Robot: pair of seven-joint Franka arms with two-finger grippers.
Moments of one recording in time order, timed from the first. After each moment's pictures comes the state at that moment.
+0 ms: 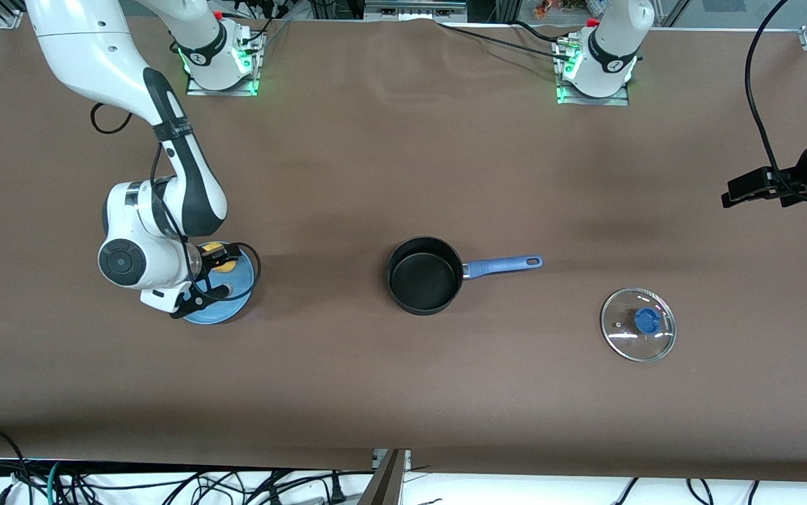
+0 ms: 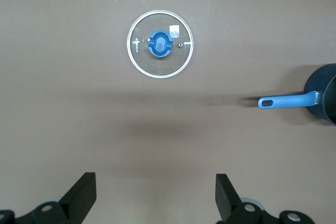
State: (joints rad) left arm -0.01 0.17 0.08 -1.44 -0.06 1.48 -0.02; right arm 0.27 0.60 -0.13 -1.73 0.08 2.07 -0.35
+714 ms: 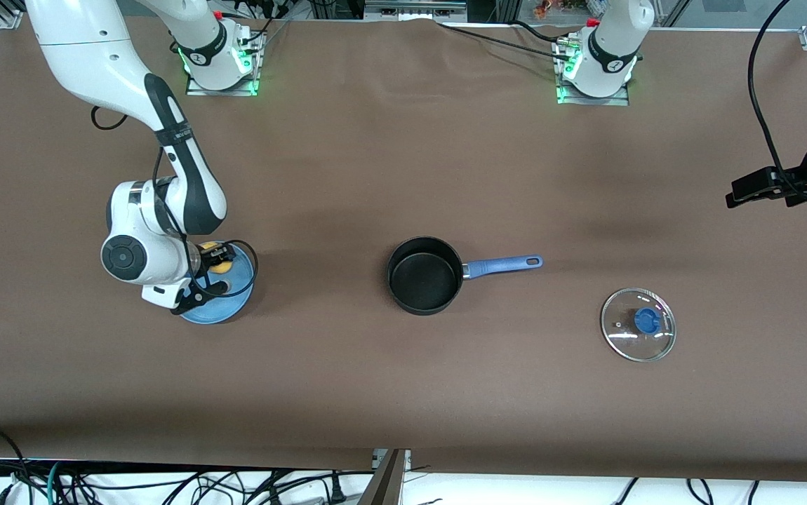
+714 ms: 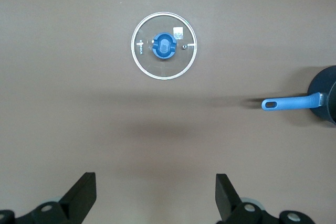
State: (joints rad) left arm -0.01 0.17 0.07 -1.43 -0.05 1.48 -0.02; right arm 0.27 0.60 -0.13 -1.78 0.08 2.13 -0.37
